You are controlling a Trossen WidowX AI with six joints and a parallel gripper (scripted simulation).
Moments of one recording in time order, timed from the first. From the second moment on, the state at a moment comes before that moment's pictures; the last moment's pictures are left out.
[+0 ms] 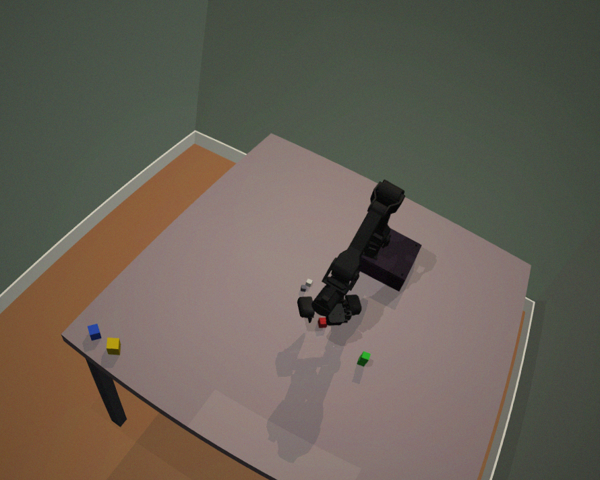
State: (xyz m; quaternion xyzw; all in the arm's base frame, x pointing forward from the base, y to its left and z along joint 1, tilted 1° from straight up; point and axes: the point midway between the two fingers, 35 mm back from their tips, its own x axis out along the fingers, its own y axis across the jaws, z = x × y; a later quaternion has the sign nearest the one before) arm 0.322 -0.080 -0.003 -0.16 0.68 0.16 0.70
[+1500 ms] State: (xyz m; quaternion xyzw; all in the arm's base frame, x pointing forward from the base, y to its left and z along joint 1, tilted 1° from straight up) arm 0.320 -0.079 -0.020 -0.16 0.68 0.16 0.70
